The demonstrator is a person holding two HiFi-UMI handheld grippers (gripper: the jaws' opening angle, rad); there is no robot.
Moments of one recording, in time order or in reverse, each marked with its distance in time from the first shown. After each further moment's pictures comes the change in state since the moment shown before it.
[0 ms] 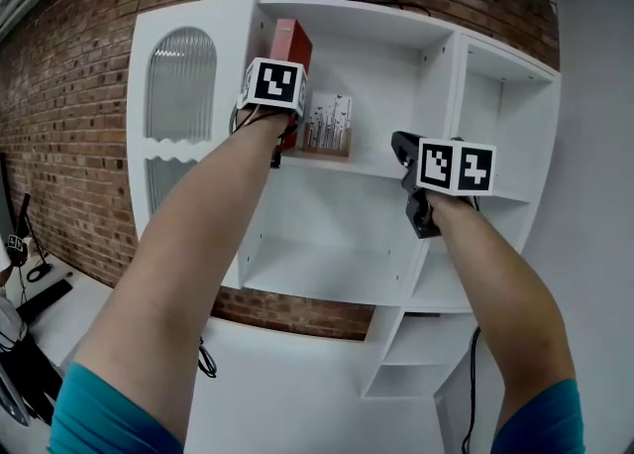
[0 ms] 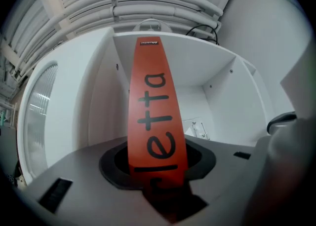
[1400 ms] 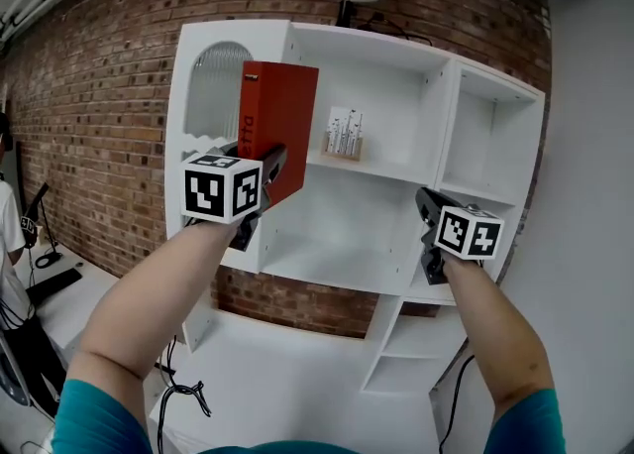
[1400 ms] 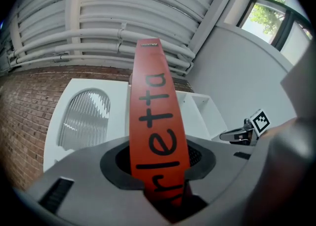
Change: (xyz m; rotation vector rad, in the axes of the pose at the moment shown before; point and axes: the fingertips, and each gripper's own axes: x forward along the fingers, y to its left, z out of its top) left arm -0.217 -0.008 -0.064 -0.004 -0.305 -0.195; right arm -0.099 0.009 -0.066 0.040 -0.043 -0.042
